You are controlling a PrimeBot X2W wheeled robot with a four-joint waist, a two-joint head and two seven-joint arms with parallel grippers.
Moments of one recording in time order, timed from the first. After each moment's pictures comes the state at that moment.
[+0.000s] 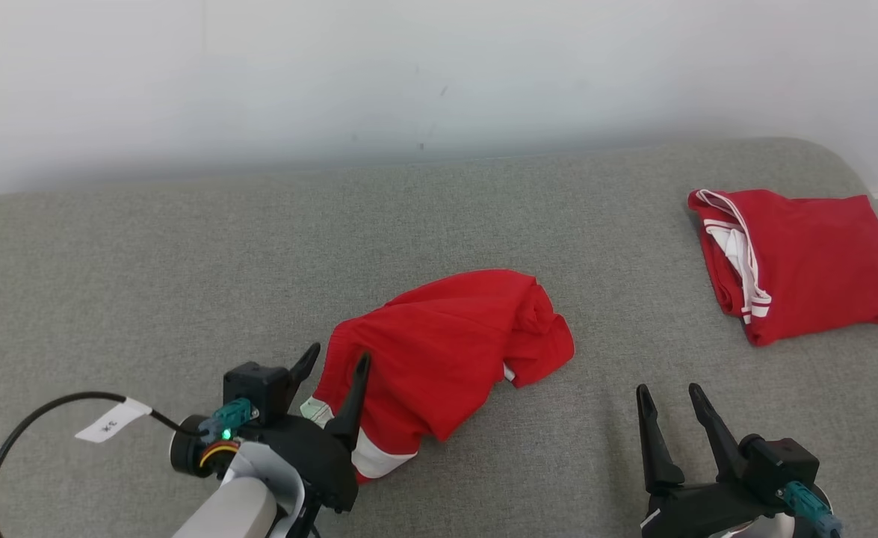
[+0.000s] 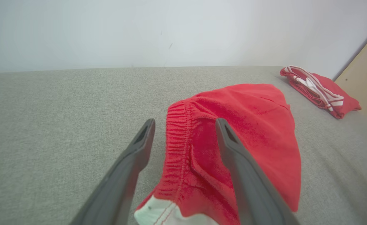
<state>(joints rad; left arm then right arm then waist) -0.52 0.24 -0.67 0.60 -0.71 0.00 -0.21 -0.13 -0.05 0.06 0.40 0.23 0.13 -0.26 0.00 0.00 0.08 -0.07</state>
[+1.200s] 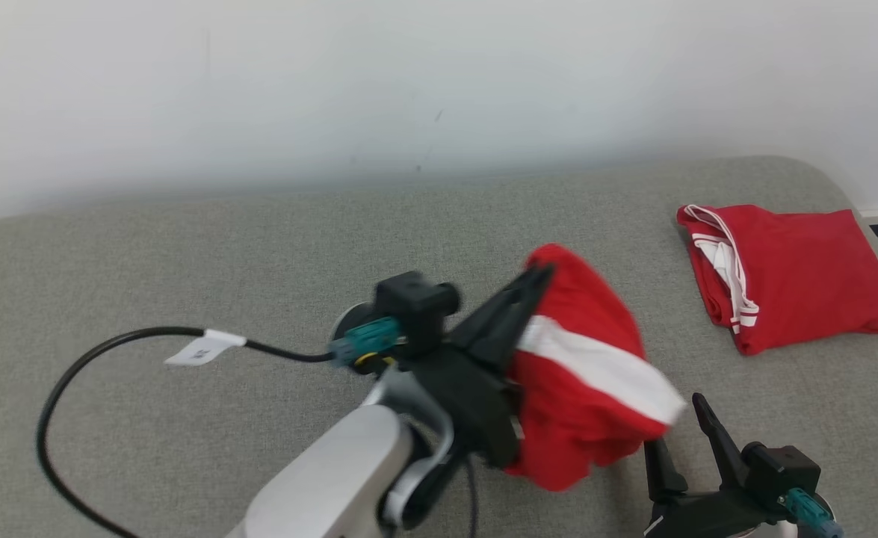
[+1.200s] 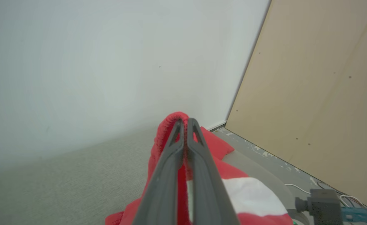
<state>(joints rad) -0.67 0.09 -0.80 0.26 -0.76 -0.02 -0.06 -0.12 -0.05 0.05 0.41 0.23 0.13 -0.26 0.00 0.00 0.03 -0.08</state>
